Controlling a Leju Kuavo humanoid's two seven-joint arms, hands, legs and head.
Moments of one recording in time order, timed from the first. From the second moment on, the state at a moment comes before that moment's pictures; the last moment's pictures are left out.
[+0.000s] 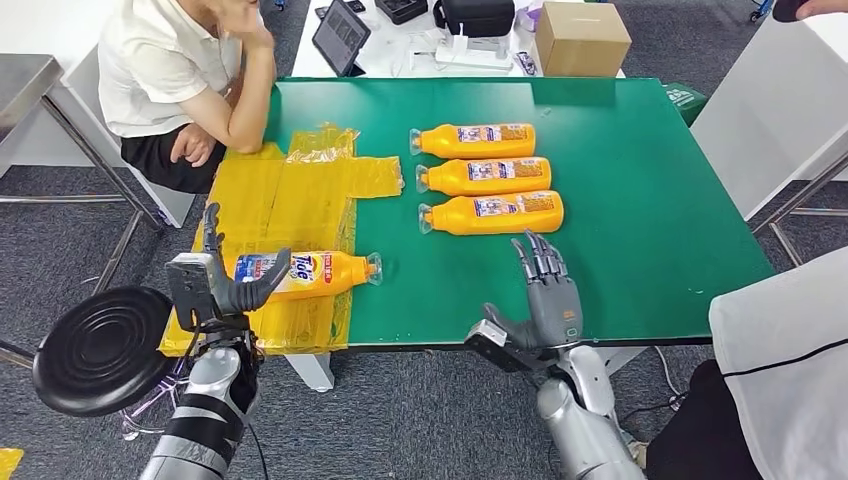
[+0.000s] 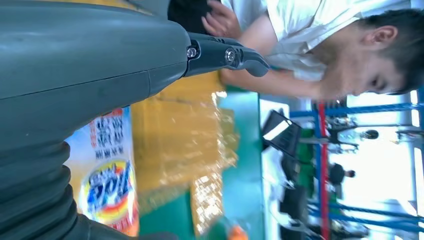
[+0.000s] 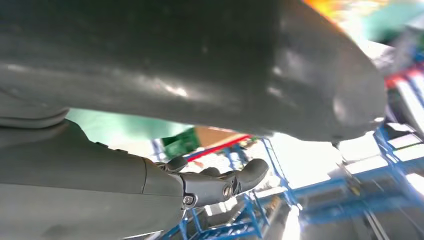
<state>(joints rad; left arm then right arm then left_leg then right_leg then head) -0.30 -0.15 -0.21 -1.15 -0.04 0.32 -0.43 -0.30 0.06 0.08 -0.89 1.16 -0.70 -0.52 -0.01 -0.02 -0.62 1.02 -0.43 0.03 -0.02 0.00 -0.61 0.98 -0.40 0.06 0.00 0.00</state>
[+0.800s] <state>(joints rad) -0.21 -0.16 -0.36 -1.30 0.00 0.37 -0.44 -0.58 -0.09 0.11 -0.53 1.38 -0.70 -0.26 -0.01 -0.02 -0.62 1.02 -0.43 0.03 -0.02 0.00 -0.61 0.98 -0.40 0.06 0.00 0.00</state>
